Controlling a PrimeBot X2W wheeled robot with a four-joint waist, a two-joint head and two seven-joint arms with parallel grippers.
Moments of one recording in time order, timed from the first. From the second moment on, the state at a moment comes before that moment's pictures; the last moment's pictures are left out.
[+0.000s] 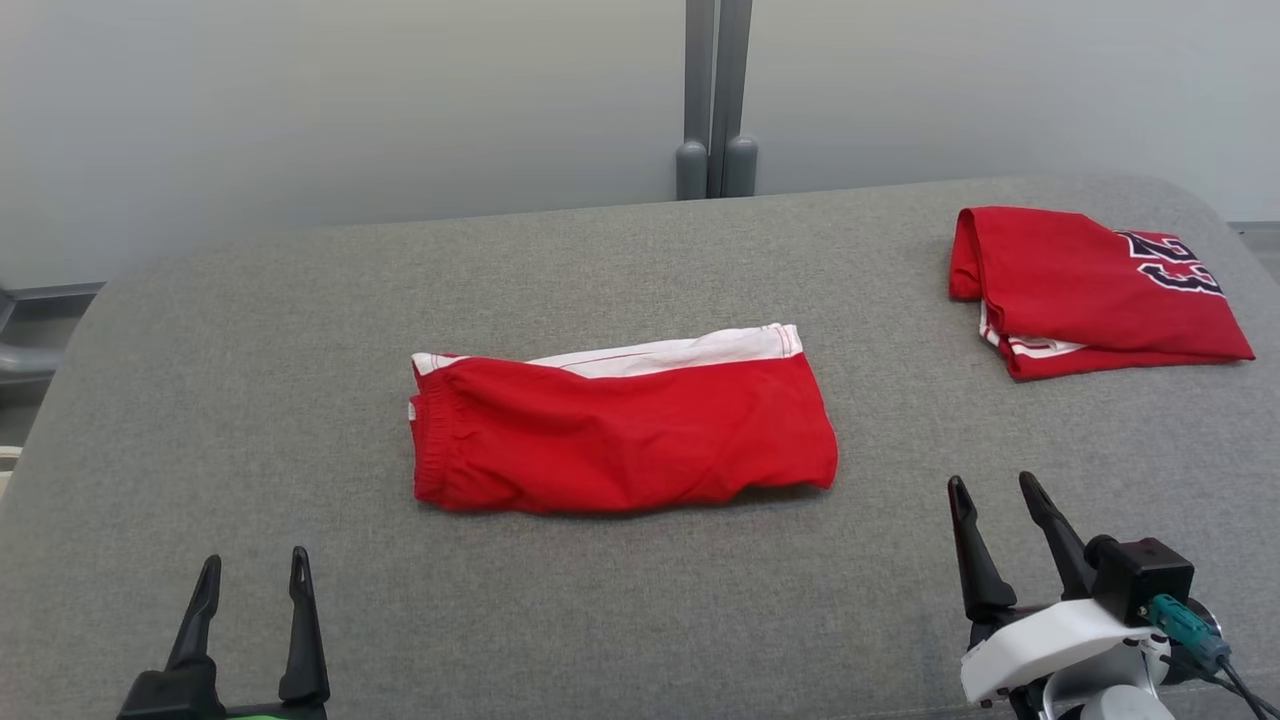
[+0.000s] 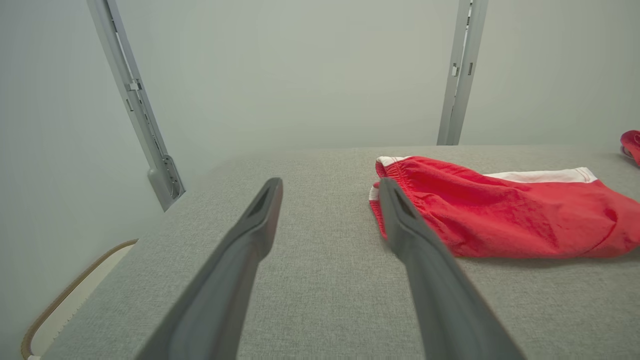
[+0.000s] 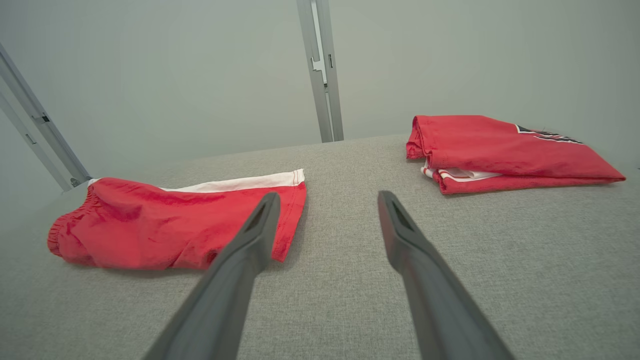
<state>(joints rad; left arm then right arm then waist) 0.13 0.06 0.09 0.10 -0.08 -0.08 -0.26 -0.02 -0.08 0.04 0.26 0.23 0.13 -0.26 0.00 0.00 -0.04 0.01</state>
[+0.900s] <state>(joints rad) 0.13 0.08 0.07 0.10 -0.07 -0.10 -0.26 -0.03 -0.06 0.04 0.26 0.20 0.13 -0.25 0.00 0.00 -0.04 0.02</state>
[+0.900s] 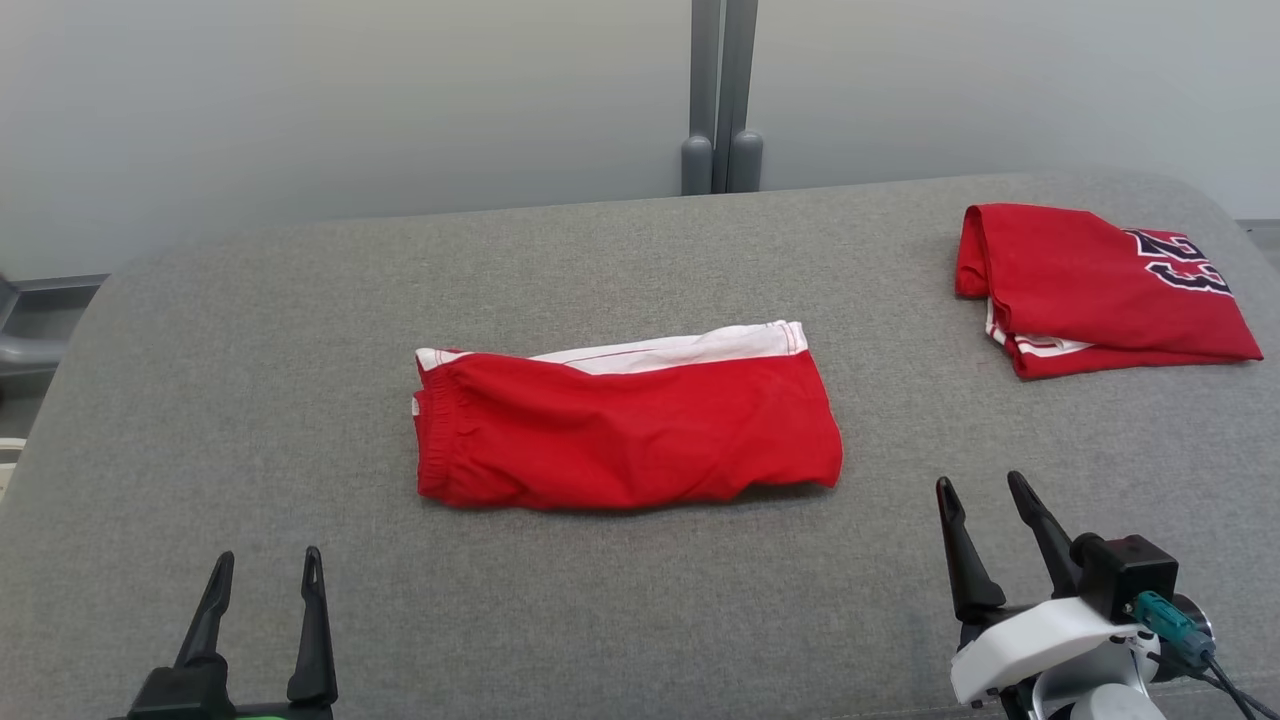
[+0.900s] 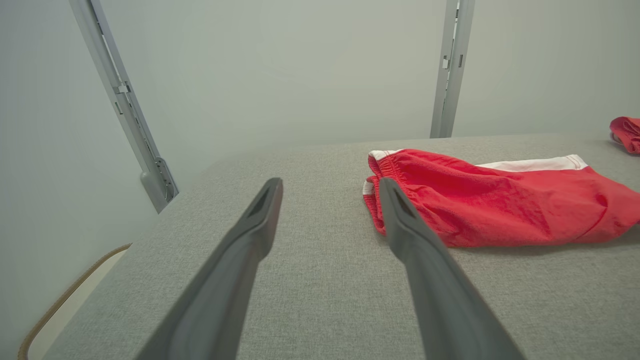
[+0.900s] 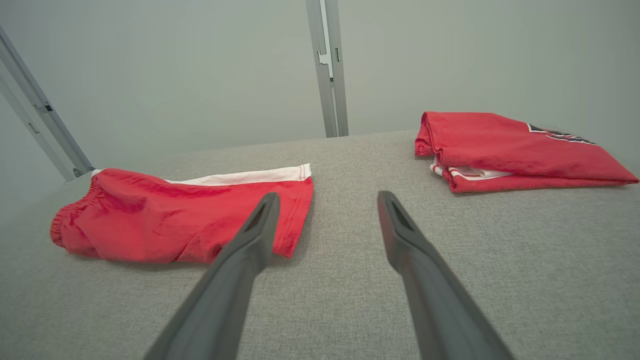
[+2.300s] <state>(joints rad) -0.01 0.07 -0.03 0.15 -0.07 -0.11 -0.26 -0.71 -0.12 0.10 1.21 0.27 0.13 -0.20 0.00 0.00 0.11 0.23</state>
